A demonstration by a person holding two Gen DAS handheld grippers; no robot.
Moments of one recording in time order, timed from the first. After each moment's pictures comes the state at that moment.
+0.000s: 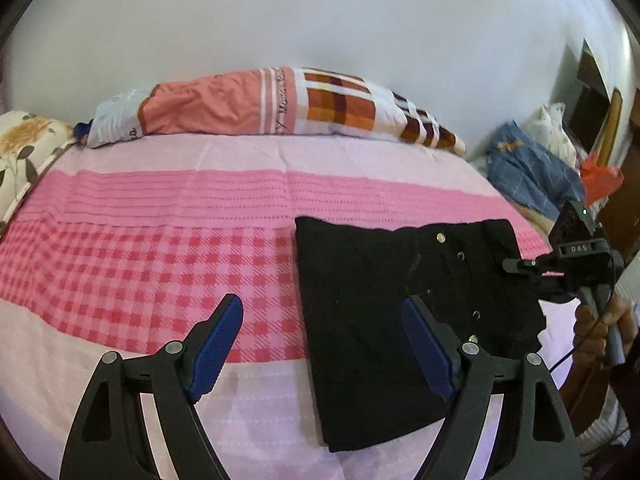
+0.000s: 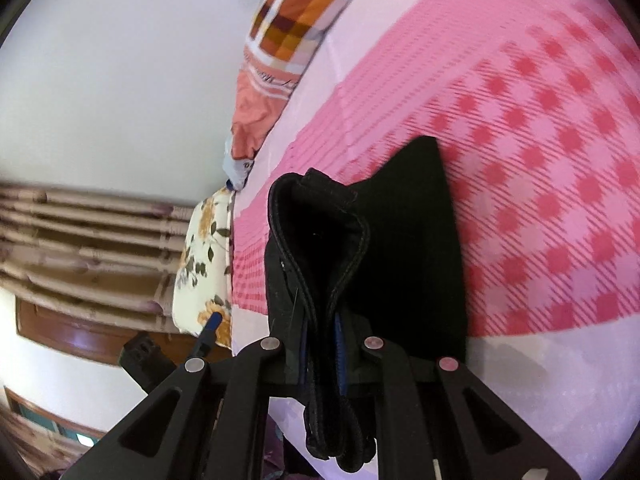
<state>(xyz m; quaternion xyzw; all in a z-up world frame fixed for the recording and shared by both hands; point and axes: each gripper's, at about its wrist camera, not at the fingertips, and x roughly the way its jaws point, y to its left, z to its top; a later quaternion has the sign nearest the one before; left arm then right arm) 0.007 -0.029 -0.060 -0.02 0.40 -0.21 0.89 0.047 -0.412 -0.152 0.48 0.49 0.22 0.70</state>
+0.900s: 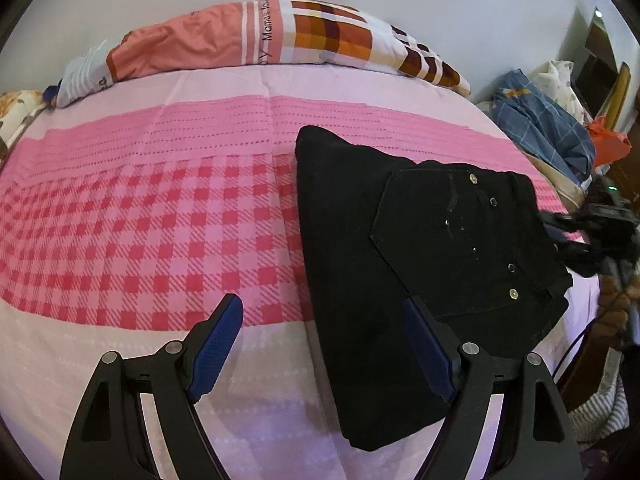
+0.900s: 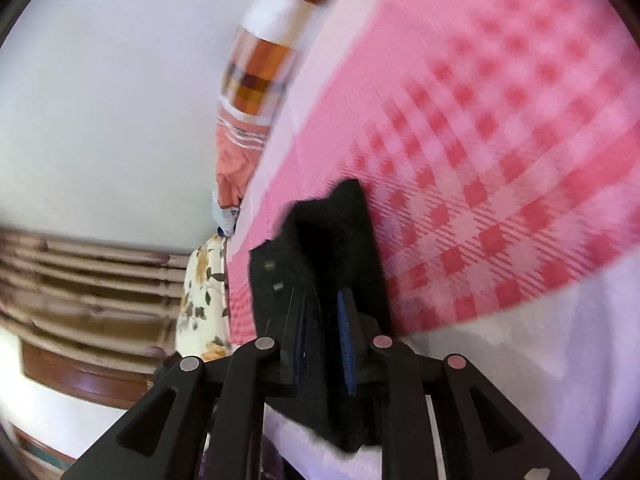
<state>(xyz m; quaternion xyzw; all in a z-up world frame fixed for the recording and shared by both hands) 0.029 -0.045 -0.115 0.00 0.48 -0.23 0.85 0.010 -0.453 -0.145 0.51 0.44 0.17 0.72</state>
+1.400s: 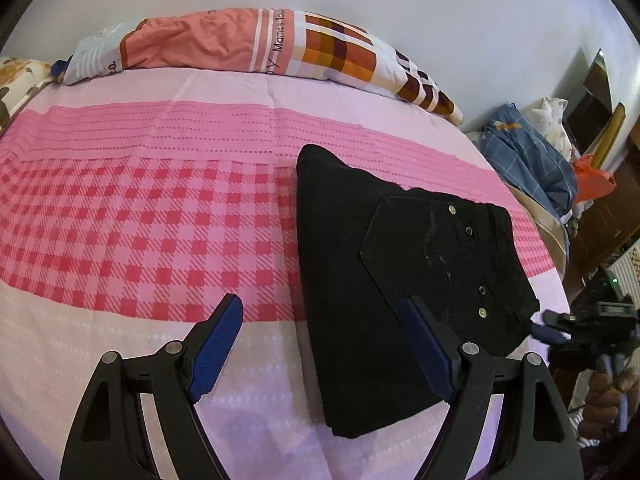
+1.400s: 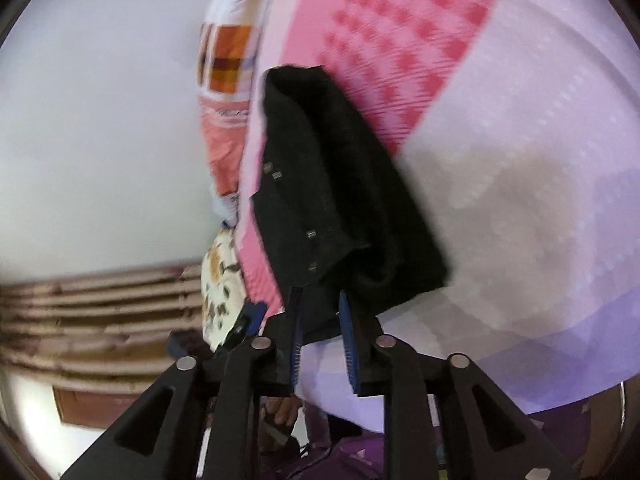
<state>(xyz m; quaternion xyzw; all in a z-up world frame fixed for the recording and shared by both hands) 0.023 -0.025 -0.101 -0.07 0.47 -0.24 0.85 -0.064 -0.395 -0.168 0.61 0.45 0.12 0.64</state>
